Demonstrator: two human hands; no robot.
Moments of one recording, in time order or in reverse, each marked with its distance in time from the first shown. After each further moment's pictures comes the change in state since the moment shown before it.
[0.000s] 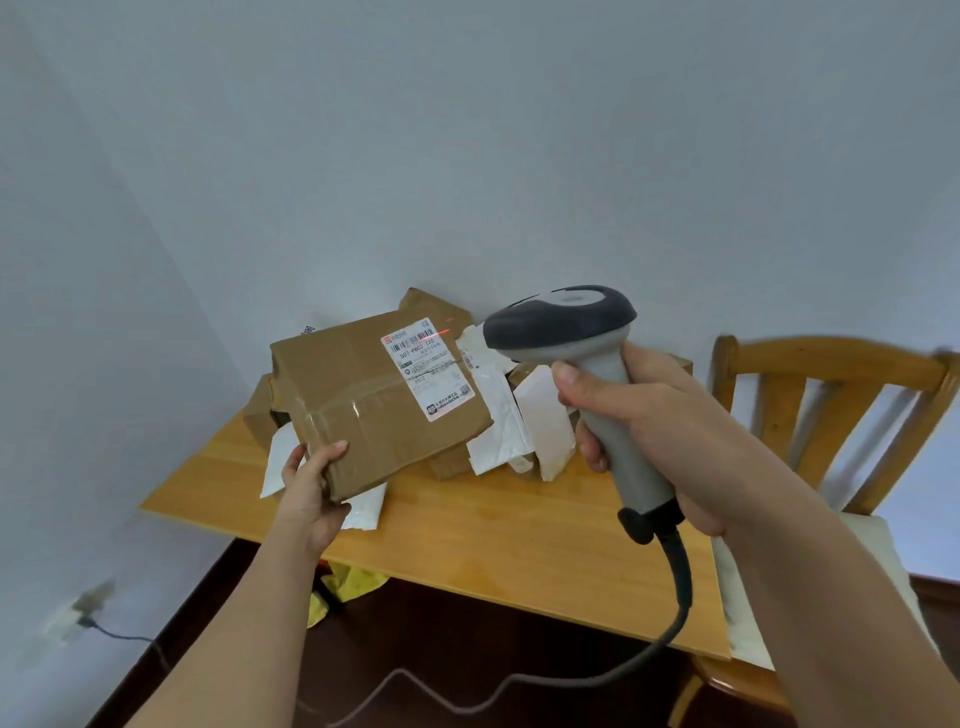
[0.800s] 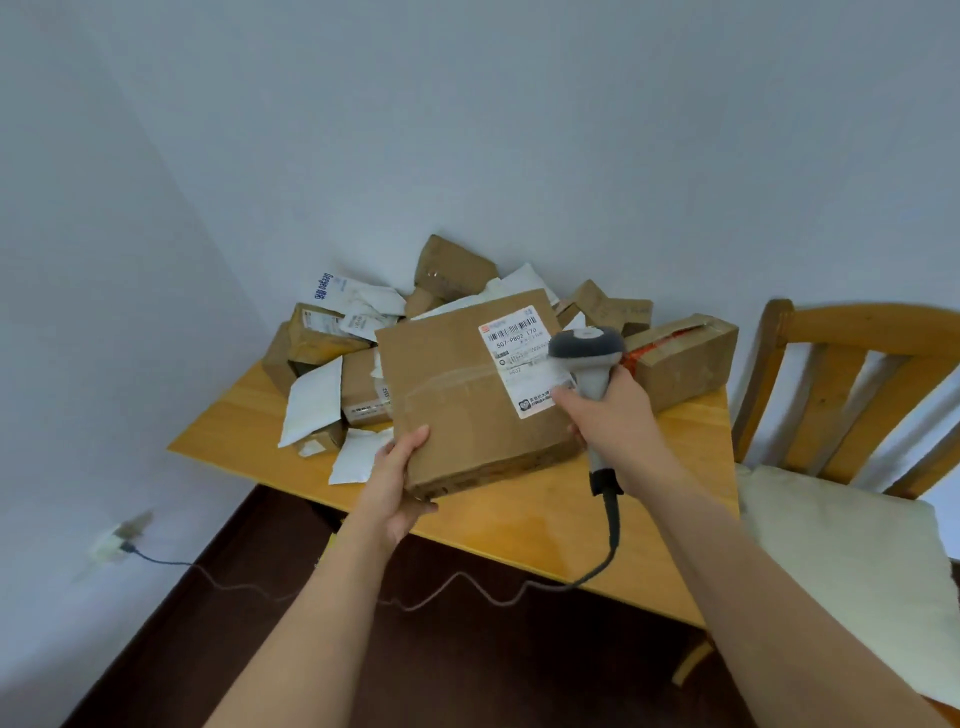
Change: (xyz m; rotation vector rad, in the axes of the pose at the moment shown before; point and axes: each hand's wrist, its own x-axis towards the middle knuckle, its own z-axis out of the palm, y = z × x) left_hand -0.028 -0.061 0.035 0.207 -0.122 -0.241; right_hand 0.107 0.128 0.017 -0.062 0.245 0.119
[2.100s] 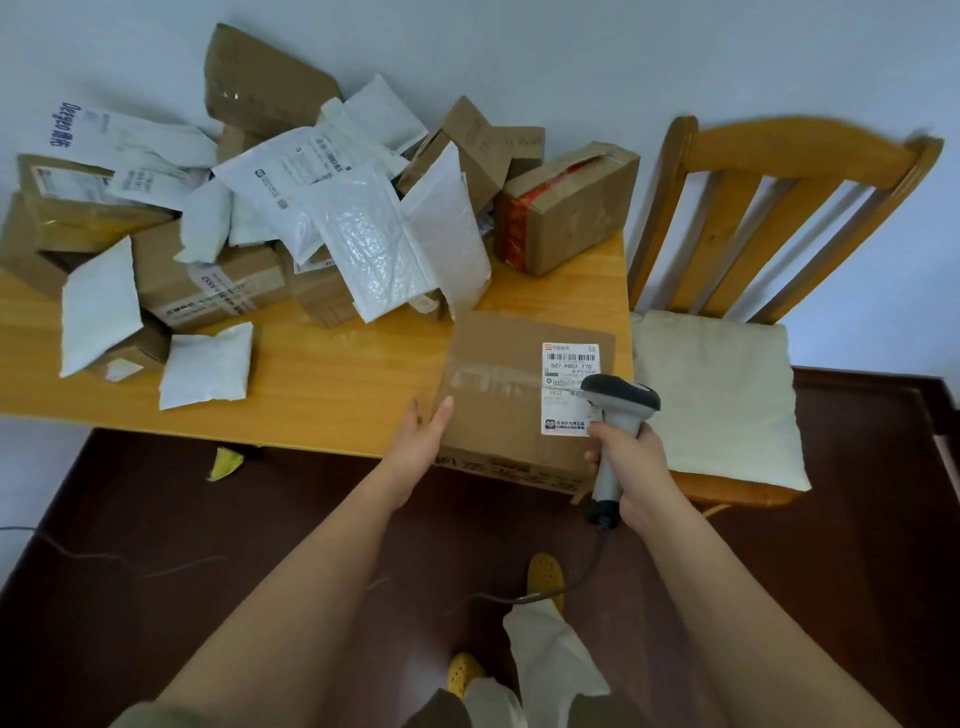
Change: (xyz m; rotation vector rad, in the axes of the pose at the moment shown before) left_hand 0.078 -0.163 0.072 0.801 -0.140 -0.216; right_hand -0.021 0.212 -0.081 0.282 0.441 0.671
